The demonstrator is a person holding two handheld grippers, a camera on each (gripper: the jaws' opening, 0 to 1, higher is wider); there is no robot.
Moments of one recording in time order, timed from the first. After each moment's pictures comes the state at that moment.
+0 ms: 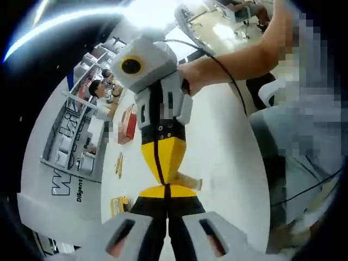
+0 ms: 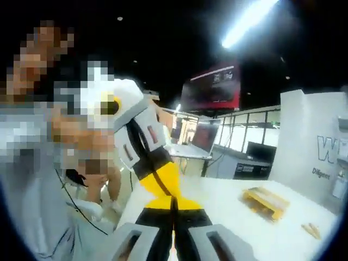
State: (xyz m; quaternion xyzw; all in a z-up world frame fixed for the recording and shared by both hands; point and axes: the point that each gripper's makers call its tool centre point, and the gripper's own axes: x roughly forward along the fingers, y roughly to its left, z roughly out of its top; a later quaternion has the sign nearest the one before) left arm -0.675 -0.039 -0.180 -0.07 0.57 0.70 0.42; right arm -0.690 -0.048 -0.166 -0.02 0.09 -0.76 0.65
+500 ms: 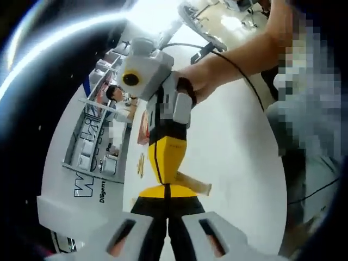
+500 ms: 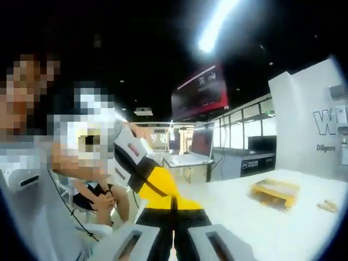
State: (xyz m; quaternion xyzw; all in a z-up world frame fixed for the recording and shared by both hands) left arm -0.679 -0.044 -0.171 -0.01 0.60 0.72 0.36; right arm -0.694 -0.052 -0.158 0.00 0.00 -0.75 0.66
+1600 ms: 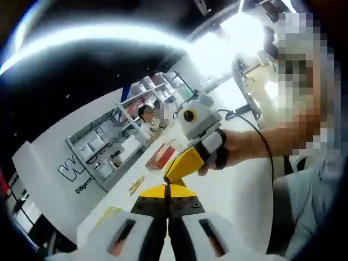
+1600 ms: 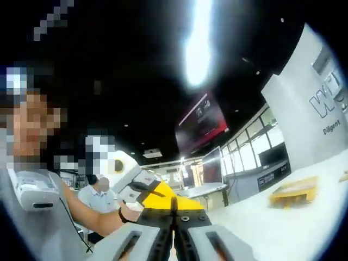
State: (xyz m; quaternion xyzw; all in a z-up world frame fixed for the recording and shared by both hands) left arm -0.678 -0.047 -0.145 0.06 0.28 0.86 0.43; right arm -0.691 -0.044 -0.139 -0.08 -0.17 -0.71 0.68
